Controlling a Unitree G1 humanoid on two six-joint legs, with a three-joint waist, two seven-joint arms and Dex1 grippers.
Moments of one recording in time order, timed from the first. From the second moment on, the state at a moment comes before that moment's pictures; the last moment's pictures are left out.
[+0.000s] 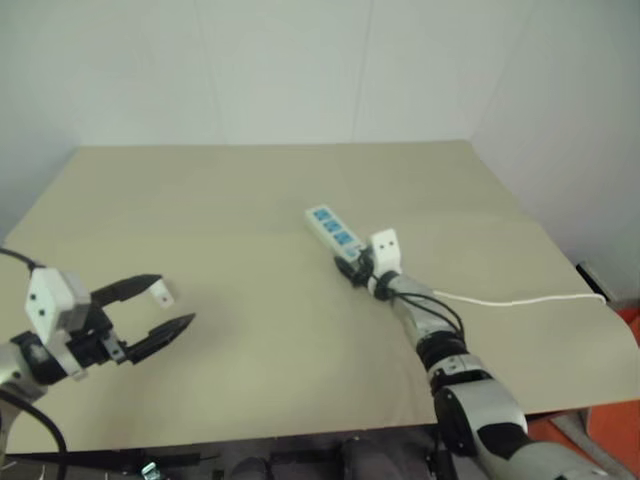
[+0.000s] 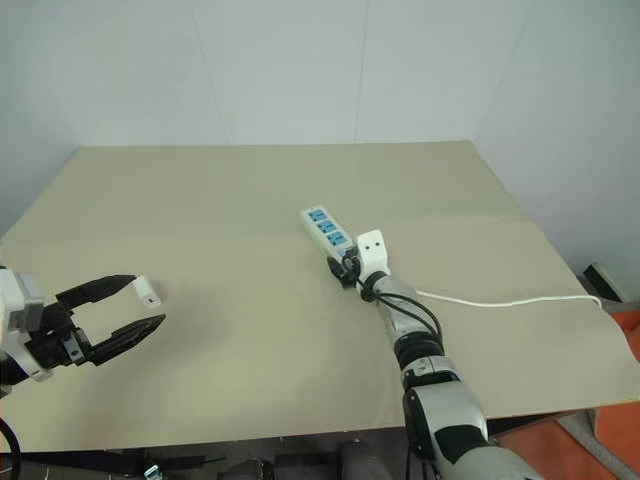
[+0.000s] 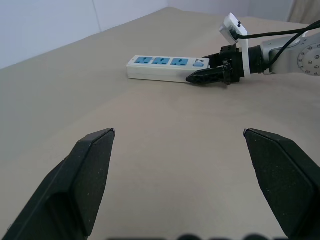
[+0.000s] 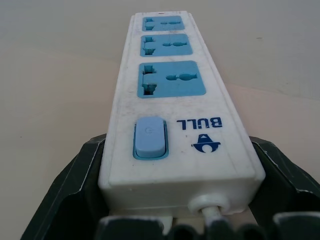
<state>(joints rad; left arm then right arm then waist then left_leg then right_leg) 0.23 0.81 0.65 -0.49 -0.73 0.44 -0.93 -0.83 -0.11 -0.03 0.92 0.06 -0.06 0.39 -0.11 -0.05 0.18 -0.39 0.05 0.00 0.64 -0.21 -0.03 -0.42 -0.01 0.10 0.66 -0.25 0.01</state>
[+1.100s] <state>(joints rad) 0.19 0.92 0.64 -0.43 -0.72 0.45 -1.02 -0.59 -0.31 0.20 0.56 0.22 -0.19 1.42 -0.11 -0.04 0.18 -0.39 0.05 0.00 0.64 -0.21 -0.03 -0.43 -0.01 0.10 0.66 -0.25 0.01</state>
